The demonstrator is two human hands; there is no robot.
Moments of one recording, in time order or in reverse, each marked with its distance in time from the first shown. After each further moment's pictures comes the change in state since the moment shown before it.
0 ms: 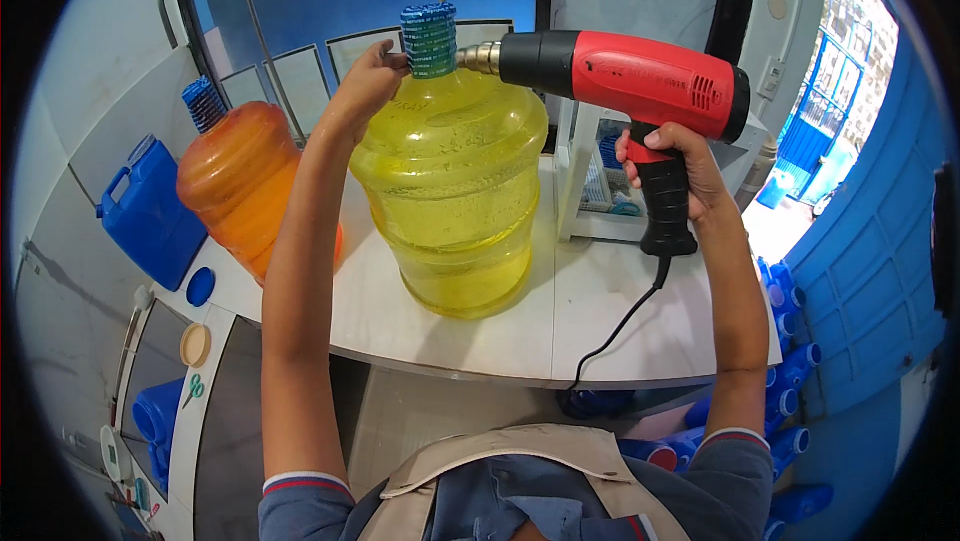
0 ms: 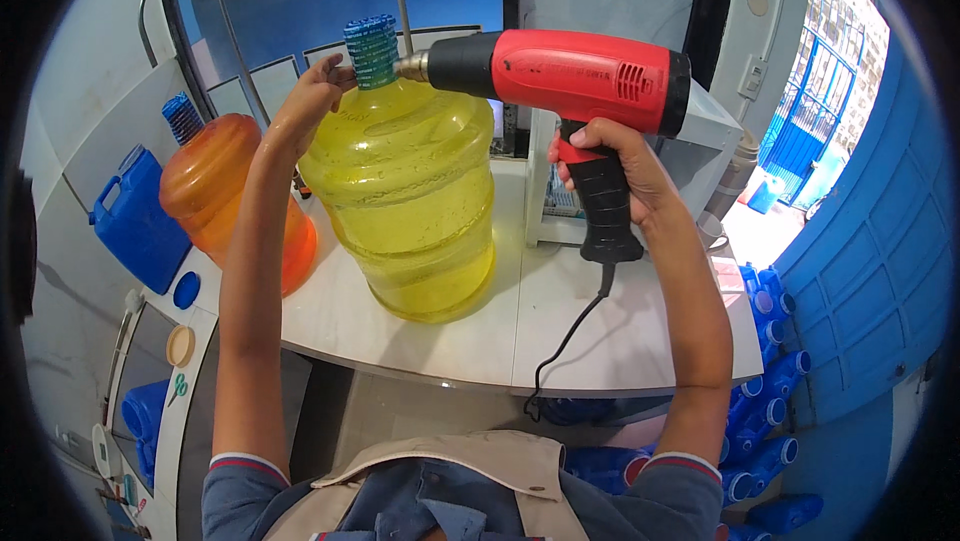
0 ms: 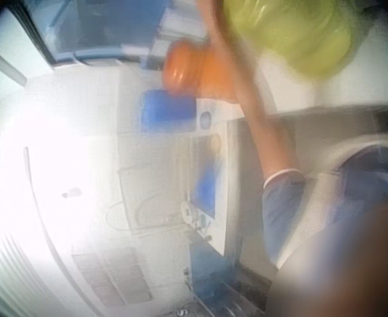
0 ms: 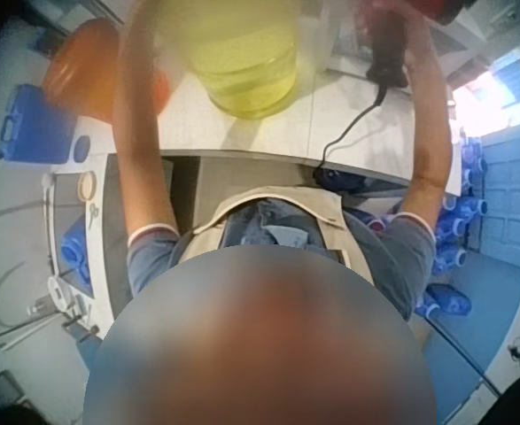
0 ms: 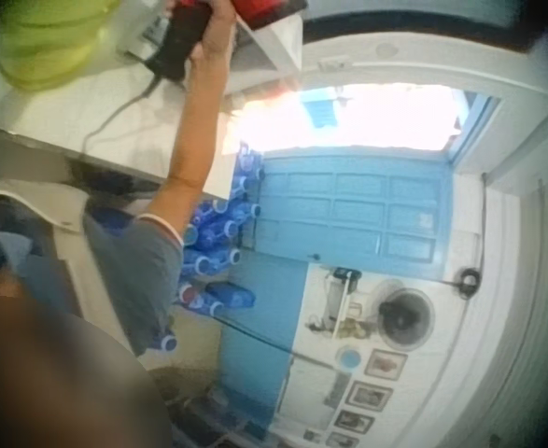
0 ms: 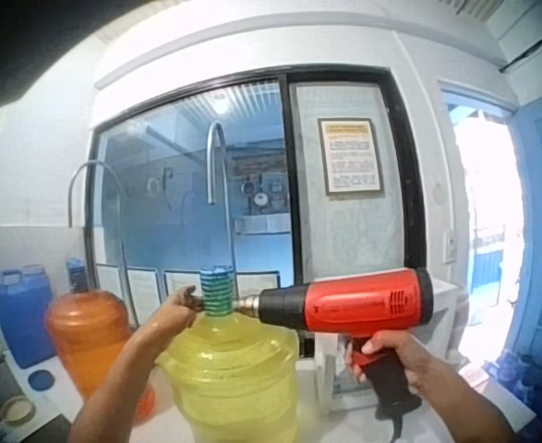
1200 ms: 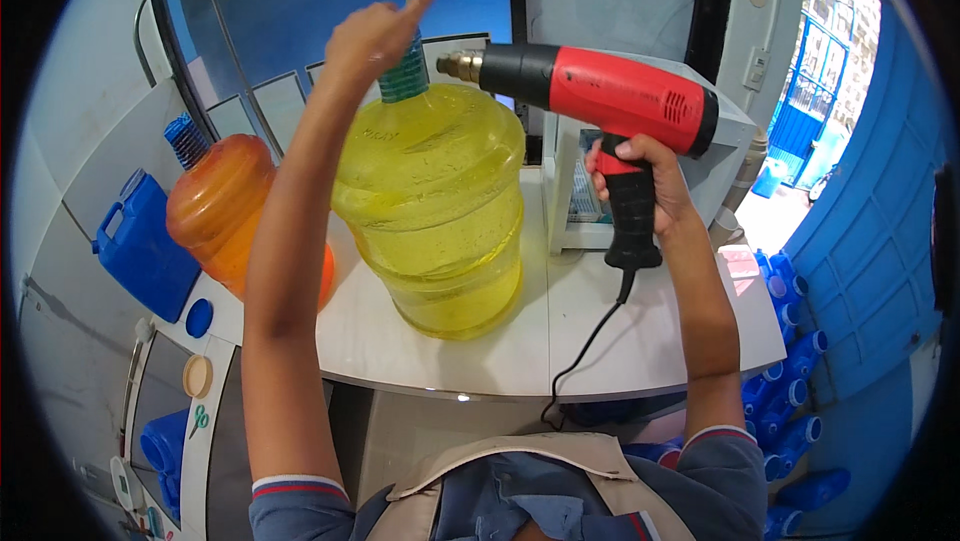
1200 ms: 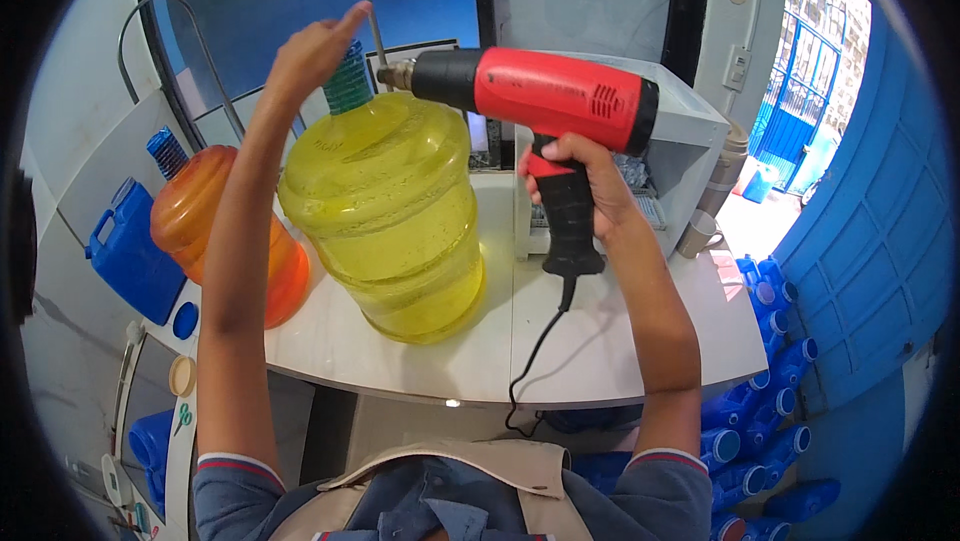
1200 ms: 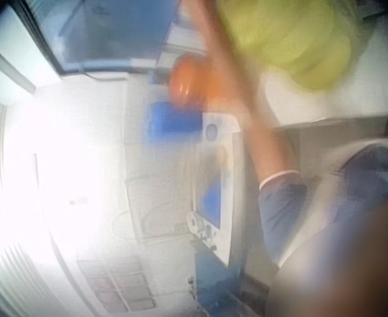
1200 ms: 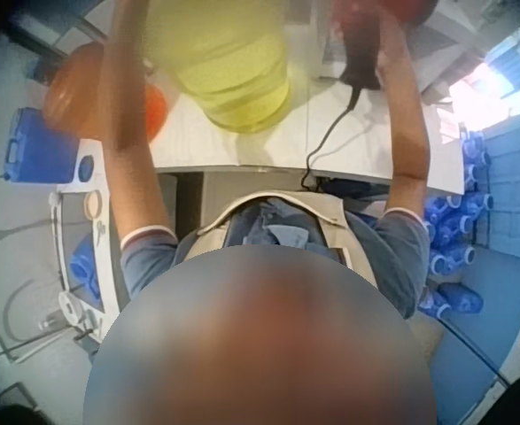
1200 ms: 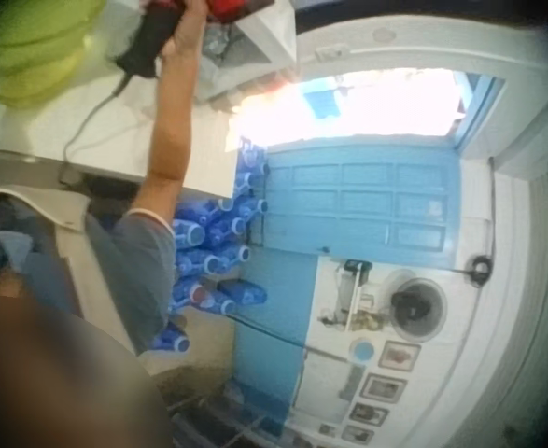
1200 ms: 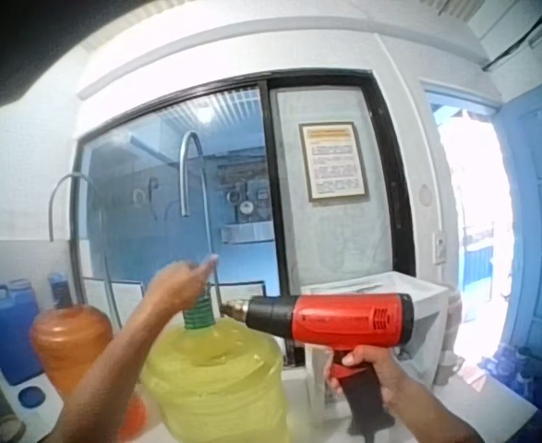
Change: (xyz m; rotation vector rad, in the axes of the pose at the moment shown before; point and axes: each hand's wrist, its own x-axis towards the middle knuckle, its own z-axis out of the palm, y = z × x) left_hand 0.062 0.058 0.032 0.840 0.280 0.168; right_hand 0.016 0.027 -0.021 0.183 0.026 -0.033
